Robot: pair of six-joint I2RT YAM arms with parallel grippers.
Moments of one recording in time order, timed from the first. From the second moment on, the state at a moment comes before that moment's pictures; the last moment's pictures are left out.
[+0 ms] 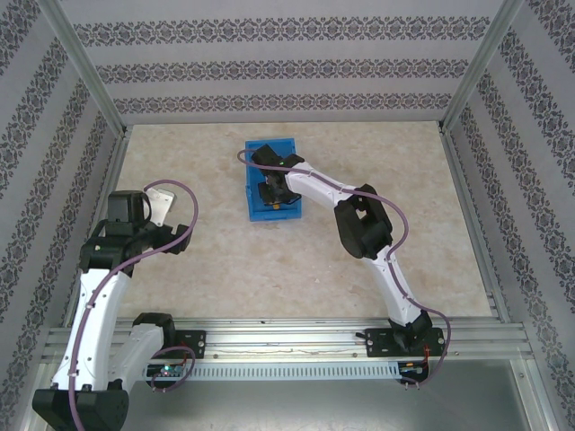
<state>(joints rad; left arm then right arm) 0.02 0.83 0.94 -0.96 0.06 0.28 0.67 2.38 2.02 -0.86 0.05 0.43</state>
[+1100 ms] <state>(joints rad) 0.02 0.95 0.97 -0.90 0.03 0.17 0.71 1.44 1.38 -0.66 0.16 0.39</state>
